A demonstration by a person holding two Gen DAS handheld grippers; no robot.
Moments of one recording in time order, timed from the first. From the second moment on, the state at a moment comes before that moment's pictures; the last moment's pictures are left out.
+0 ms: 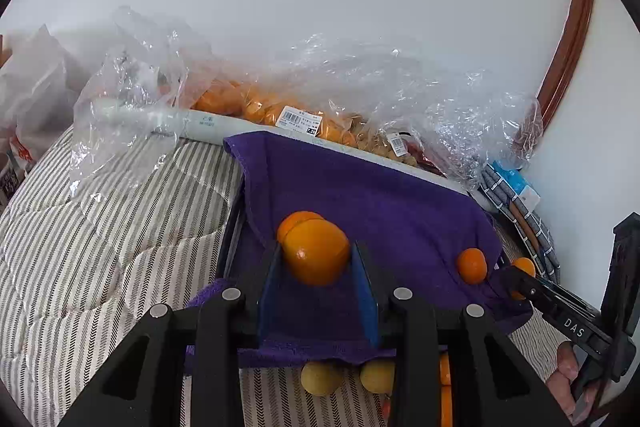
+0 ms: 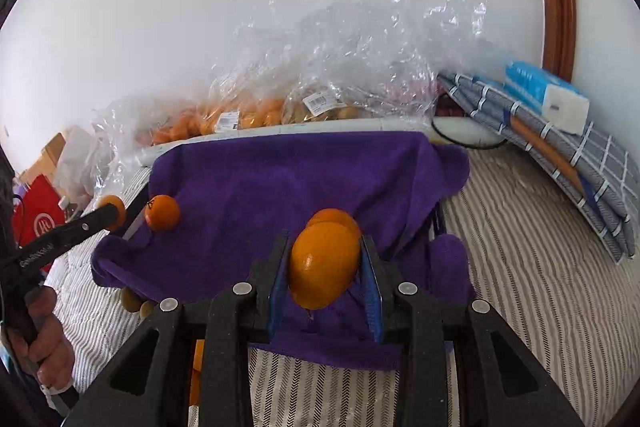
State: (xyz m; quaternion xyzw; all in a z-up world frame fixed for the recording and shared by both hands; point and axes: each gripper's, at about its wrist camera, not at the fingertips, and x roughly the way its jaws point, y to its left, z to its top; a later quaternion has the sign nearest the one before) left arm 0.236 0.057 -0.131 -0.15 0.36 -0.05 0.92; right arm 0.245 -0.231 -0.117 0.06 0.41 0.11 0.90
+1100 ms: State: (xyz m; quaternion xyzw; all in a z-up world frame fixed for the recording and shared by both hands) left arm 0.251 0.038 -0.152 -0.12 0.40 -0.05 0.90; right arm 0.247 -0.216 -0.138 0.02 0.45 0.11 0.89
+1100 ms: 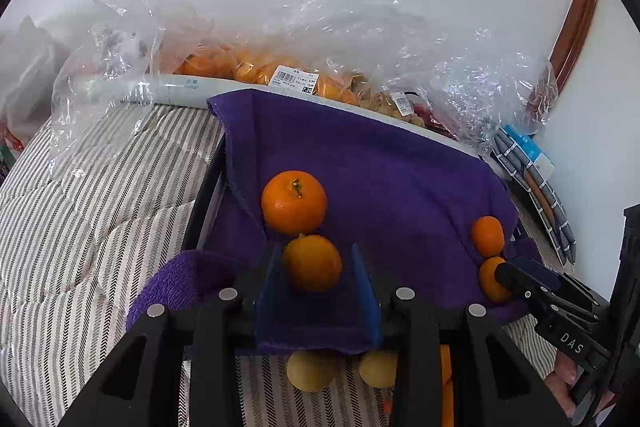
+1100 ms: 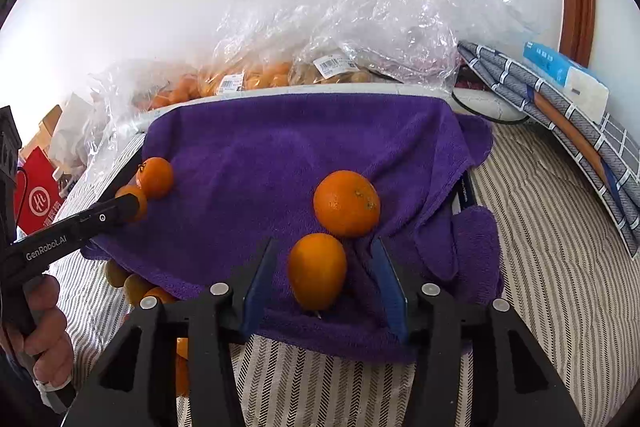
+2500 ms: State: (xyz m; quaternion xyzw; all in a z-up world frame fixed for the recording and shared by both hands) left arm 0.180 0.078 -0.128 -0.08 0.34 -0.04 0.94; right arm 0.159 -0.141 -0.136 0.02 0.48 0.17 0.86
